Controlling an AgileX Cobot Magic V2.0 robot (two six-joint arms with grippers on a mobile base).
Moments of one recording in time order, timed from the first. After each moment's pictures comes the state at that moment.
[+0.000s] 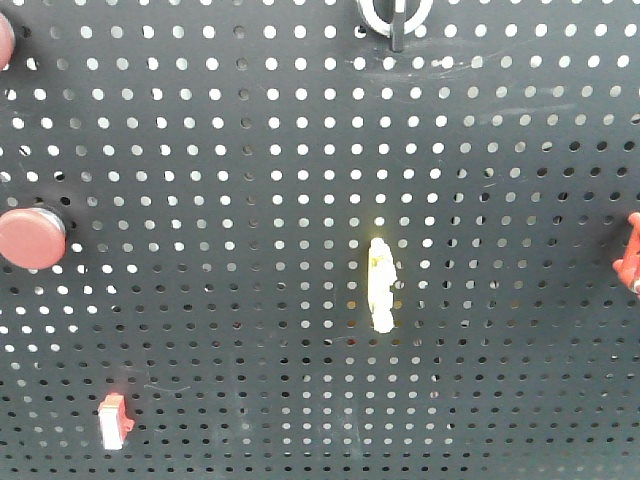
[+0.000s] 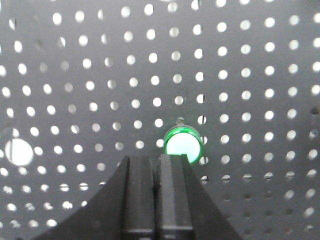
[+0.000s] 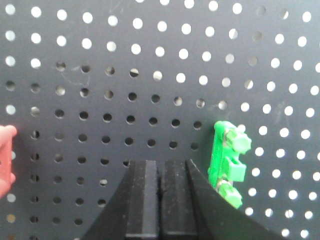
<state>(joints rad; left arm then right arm) -0.01 0.50 -0.71 0.18 0.13 -0.14 -0.04 0.55 -0.65 -0.08 0.00 -0.04</state>
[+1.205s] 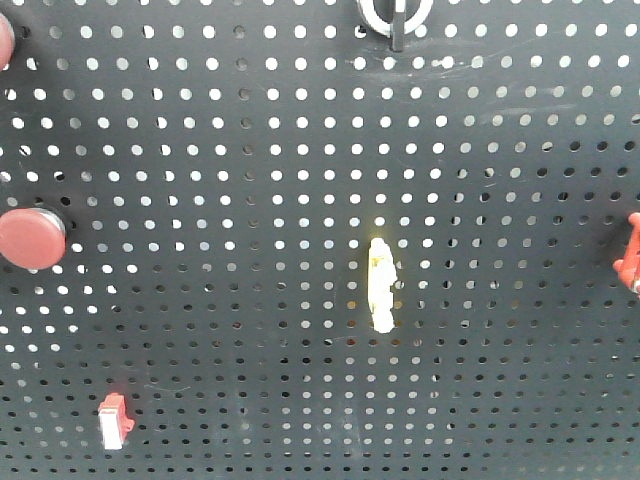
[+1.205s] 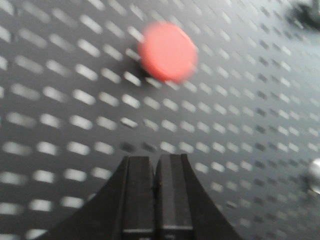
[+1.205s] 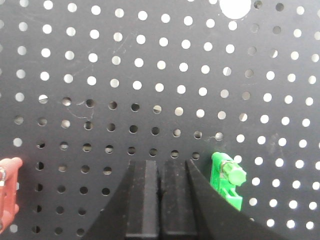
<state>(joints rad) -0.47 0.86 -1.13 0.16 -0.07 -0.25 -0.04 0.55 -0.65 -0.07 -0.08 -0.04</state>
